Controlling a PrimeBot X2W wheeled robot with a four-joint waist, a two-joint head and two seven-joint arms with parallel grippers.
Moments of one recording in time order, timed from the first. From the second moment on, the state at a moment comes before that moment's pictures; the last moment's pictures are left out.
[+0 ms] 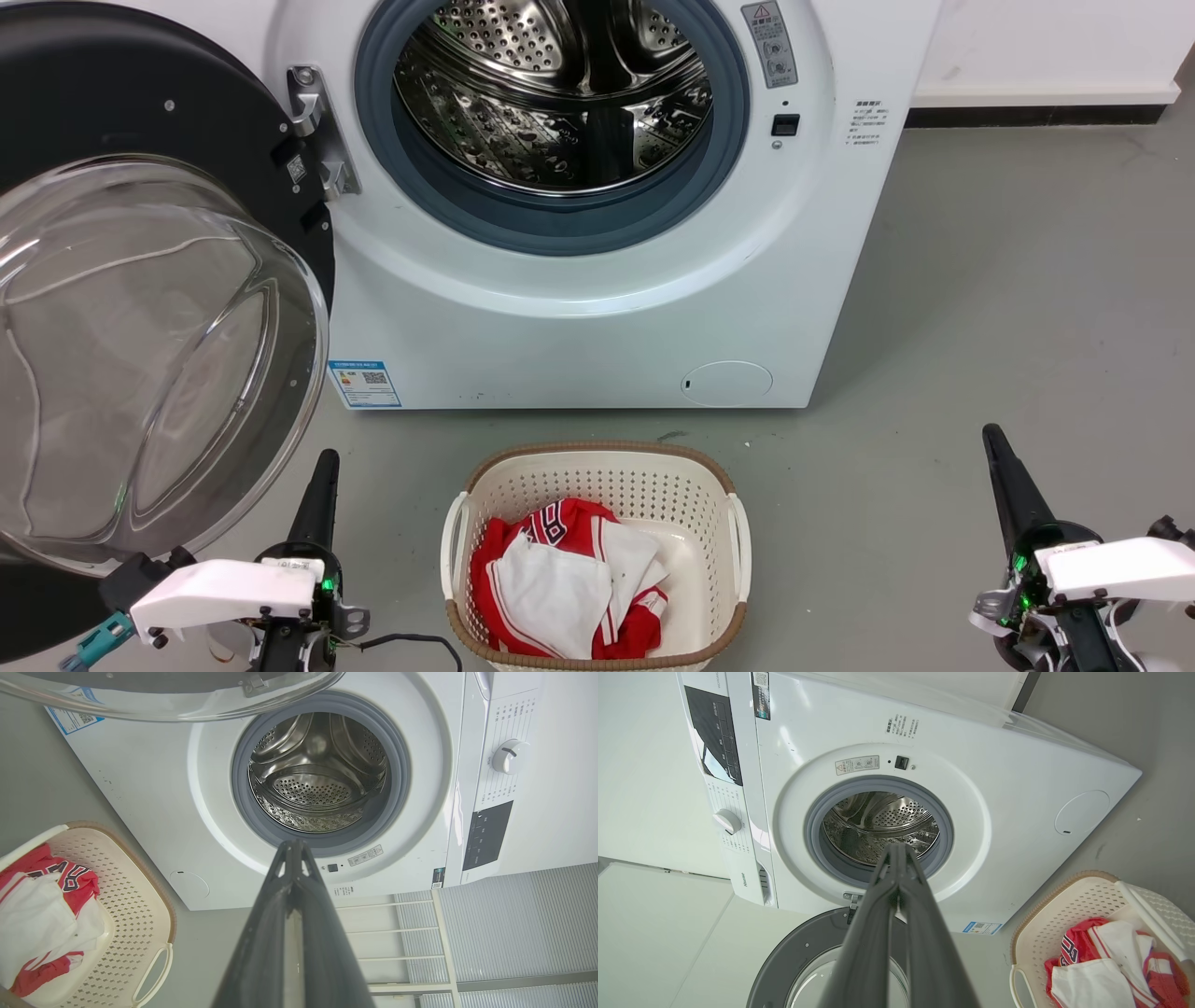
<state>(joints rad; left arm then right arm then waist) -0.09 0.05 0.10 0.22 -1.36 -0.11 0.05 -0.07 -0.08 -0.05 0.20 1.40 0.13 0.04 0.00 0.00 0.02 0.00</state>
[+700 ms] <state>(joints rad) -0.10 0.05 0.11 0.24 -1.53 -0.12 0.09 -0.09 -0.08 -0.07 0.23 1.56 0.13 0.07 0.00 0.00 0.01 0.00</state>
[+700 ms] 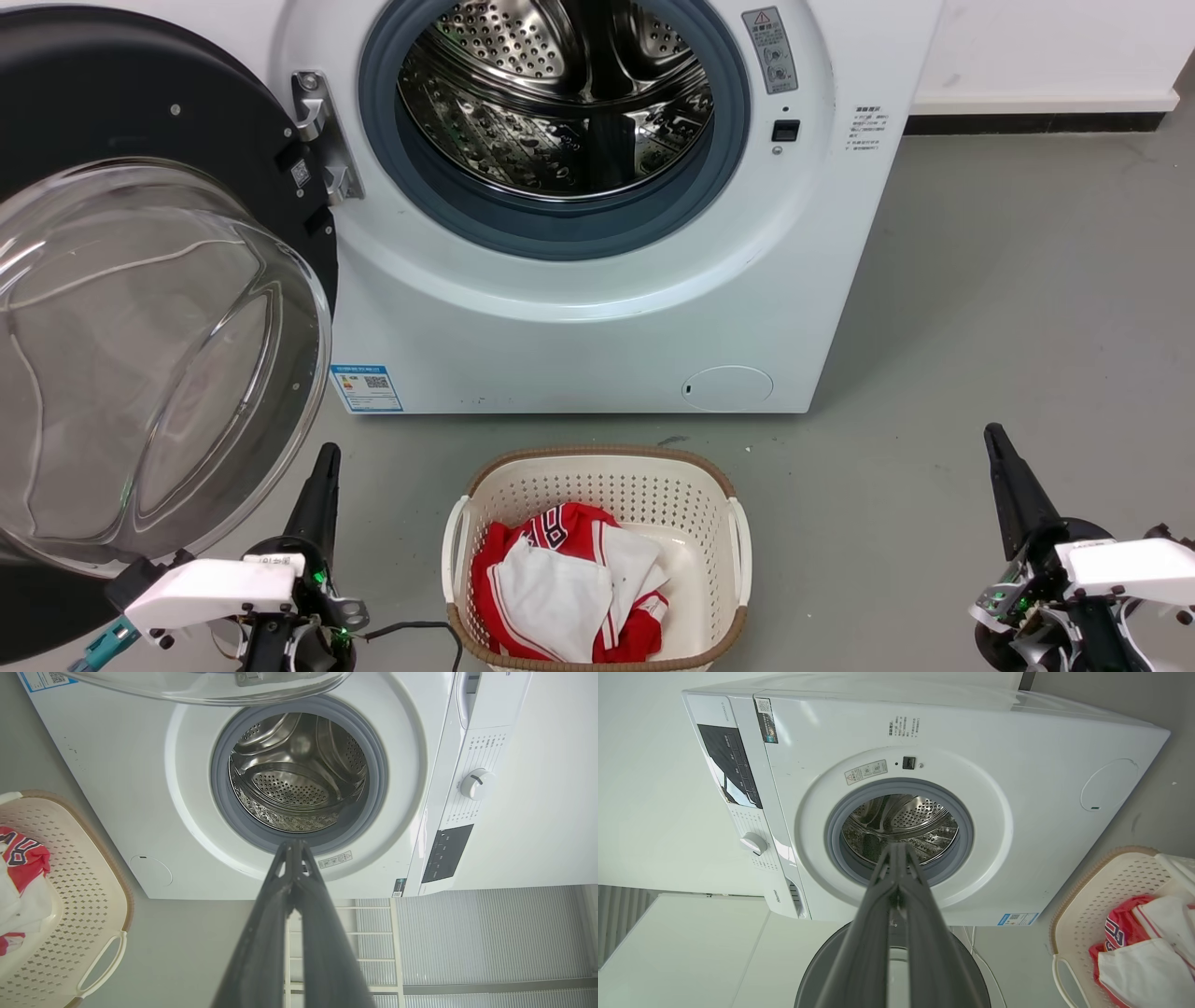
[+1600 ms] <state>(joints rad) -0.11 0.05 0.11 0.25 -1.61 -0.13 0.11 -0.10 -0.07 -0.08 0.24 1.64 0.13 0.09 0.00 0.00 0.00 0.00</state>
